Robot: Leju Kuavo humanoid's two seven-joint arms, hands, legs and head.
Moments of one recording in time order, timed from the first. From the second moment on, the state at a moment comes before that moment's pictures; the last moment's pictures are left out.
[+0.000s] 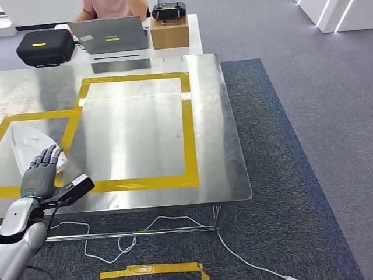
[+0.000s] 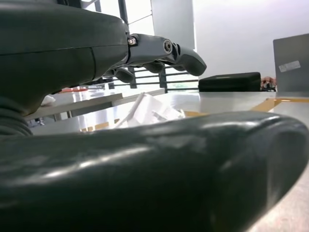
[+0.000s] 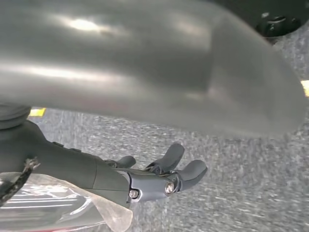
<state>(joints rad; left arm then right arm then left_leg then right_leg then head) -0.13 0.36 -0.09 -1.34 -1.15 0.37 0.03 -0.03 -0.19 1.48 -0.61 -1.34 -0.46 -0.15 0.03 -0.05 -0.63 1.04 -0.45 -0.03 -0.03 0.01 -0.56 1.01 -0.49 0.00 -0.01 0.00</state>
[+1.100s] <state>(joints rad) -0.04 0.32 -0.05 -1.28 -1.12 0.33 0.03 -0.03 -0.15 1.48 -0.50 -1.35 -0.43 -0.13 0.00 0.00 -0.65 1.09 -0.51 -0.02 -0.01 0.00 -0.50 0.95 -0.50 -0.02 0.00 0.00</state>
